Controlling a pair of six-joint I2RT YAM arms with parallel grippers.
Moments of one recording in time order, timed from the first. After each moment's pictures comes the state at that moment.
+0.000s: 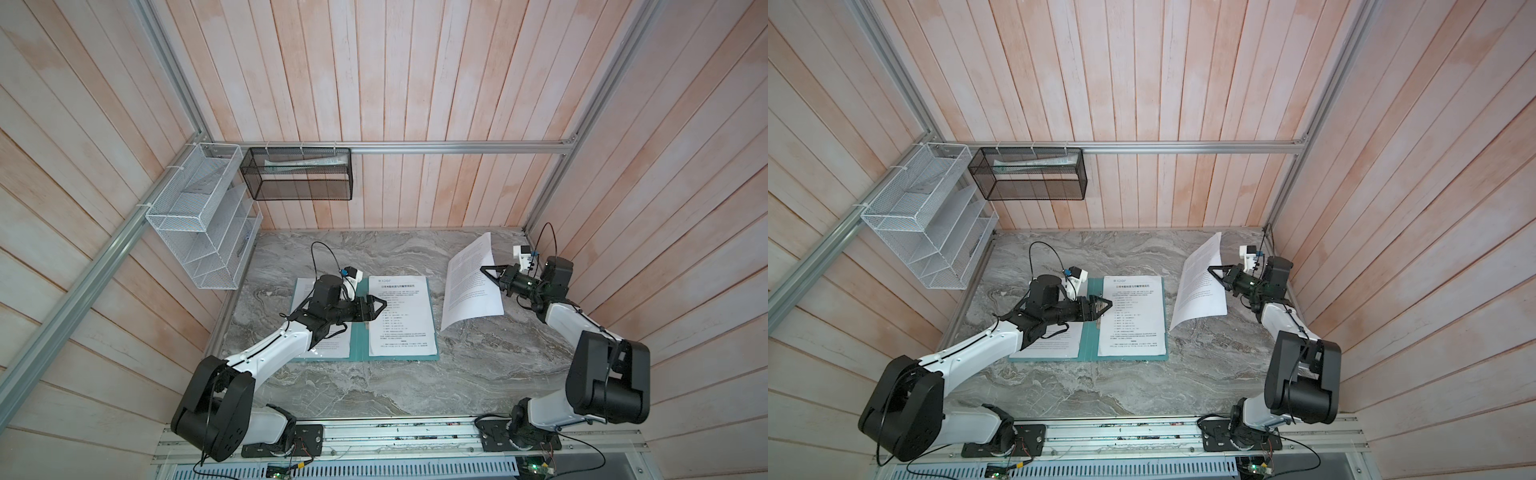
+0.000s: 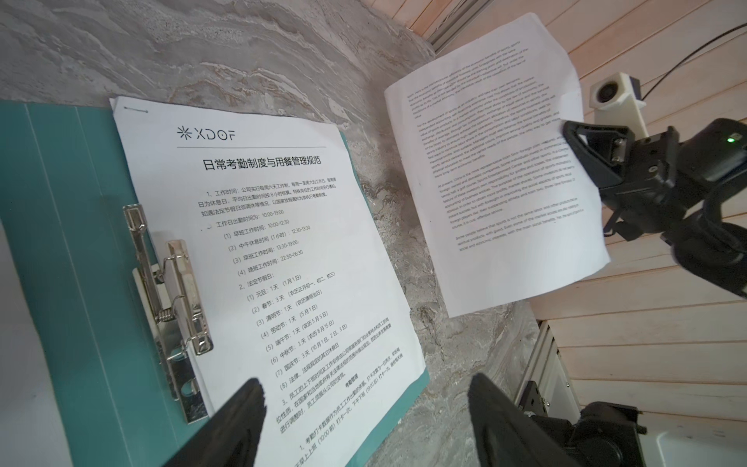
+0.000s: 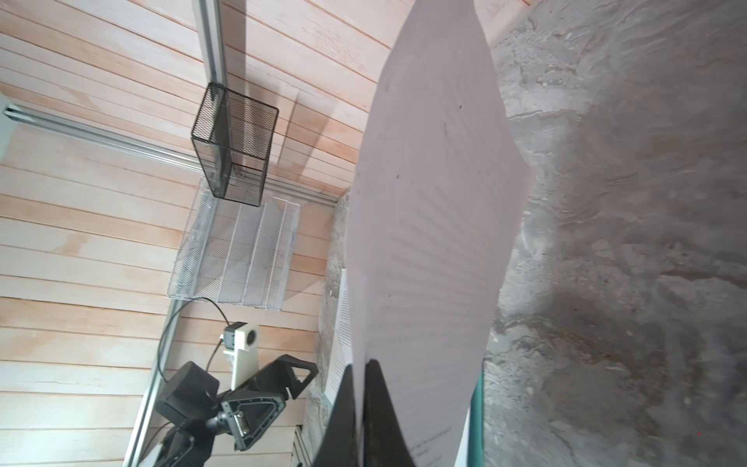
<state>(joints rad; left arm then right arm) -0.44 1.36 0.74 0.04 0.49 -0.53 -0.21 1.46 0.79 0.30 -1.06 0.88</state>
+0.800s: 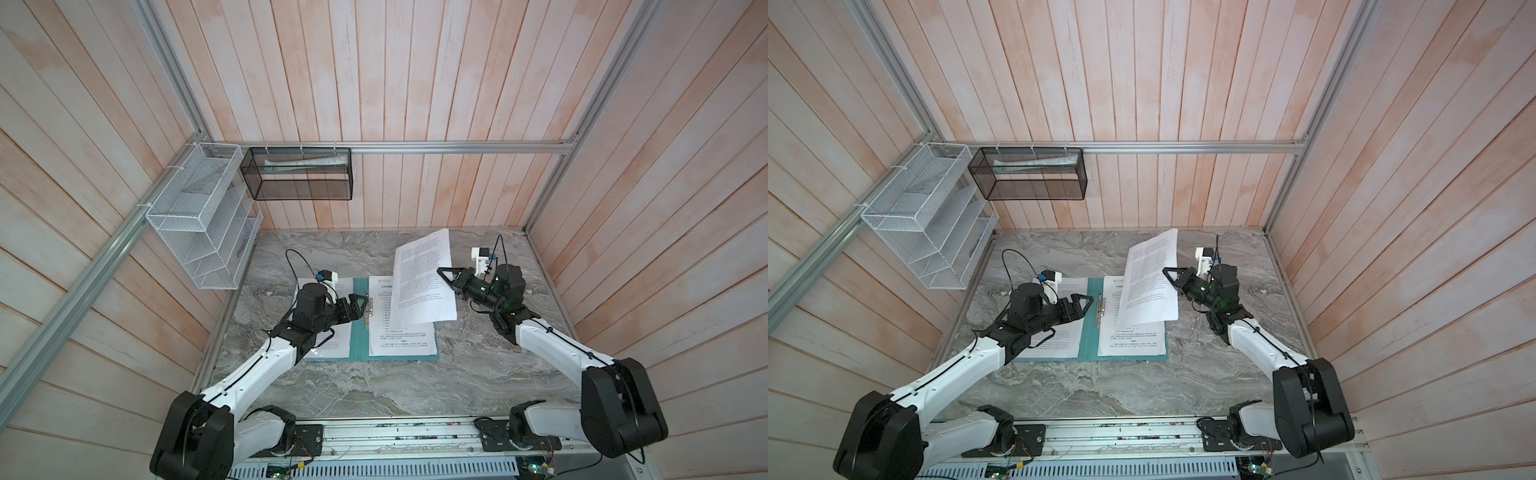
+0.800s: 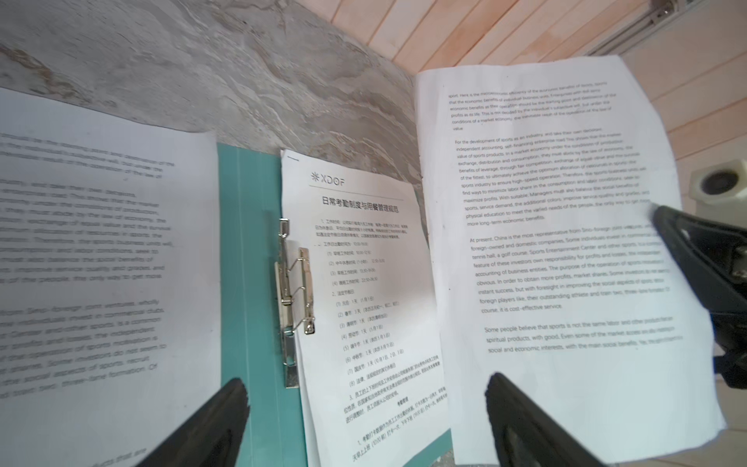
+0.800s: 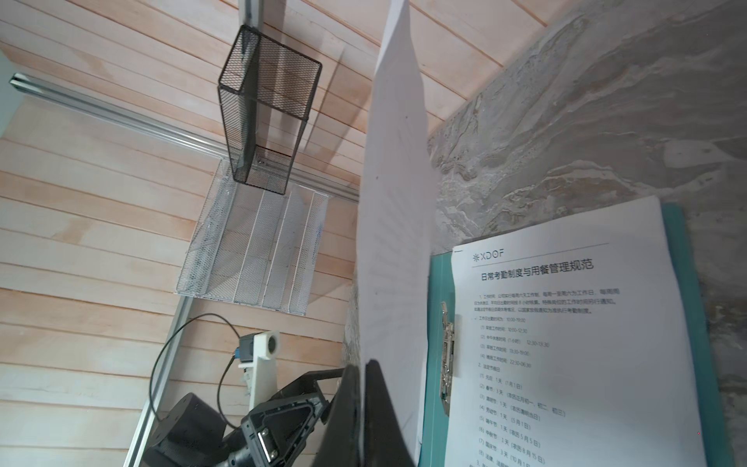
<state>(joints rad) -0.38 1.16 0.64 -0.02 0.25 -0.60 0.28 1.34 0.68 0.47 -0.57 1.11</state>
